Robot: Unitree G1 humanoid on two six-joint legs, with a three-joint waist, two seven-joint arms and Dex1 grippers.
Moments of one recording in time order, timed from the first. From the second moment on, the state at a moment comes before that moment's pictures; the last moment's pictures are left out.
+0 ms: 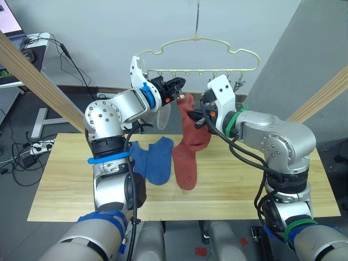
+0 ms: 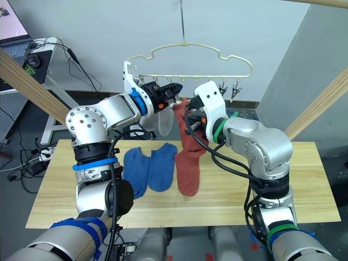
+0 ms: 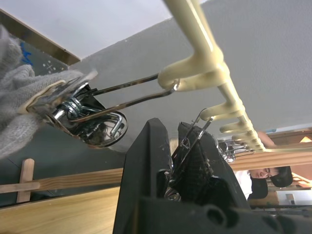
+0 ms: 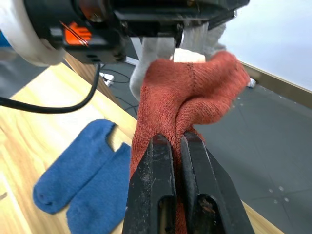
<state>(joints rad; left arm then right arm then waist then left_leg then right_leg) -1.05 0.13 0.46 0.19 -0.85 1.20 0.01 -0.84 -0.21 0.03 -0.40 0.41 1.37 0.34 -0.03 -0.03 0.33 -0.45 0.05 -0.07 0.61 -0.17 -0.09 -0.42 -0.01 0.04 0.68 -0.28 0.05</state>
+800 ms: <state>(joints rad) -1.00 0.17 0.40 0.13 -0.86 1.22 -0.05 -0.84 -0.21 0.02 -0.40 0.45 1.38 0.31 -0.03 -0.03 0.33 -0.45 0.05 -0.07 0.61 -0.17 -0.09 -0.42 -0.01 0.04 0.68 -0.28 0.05</state>
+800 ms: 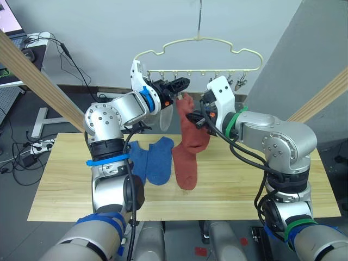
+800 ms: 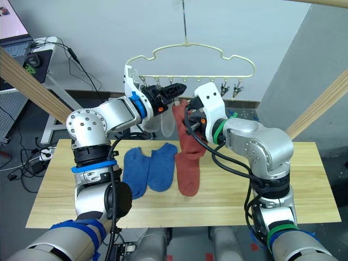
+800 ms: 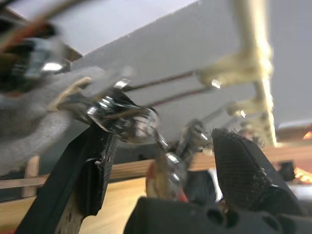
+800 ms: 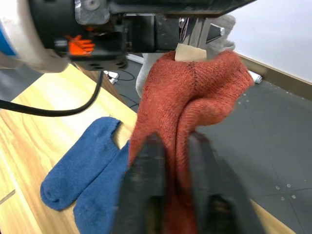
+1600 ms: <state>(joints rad) -0.60 0.65 0.17 -0.33 -0.80 0.91 -0.70 -0.54 -0.18 0.02 -0.57 0.41 1.36 0.17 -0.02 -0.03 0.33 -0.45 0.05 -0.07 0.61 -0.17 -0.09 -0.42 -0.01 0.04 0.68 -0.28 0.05</state>
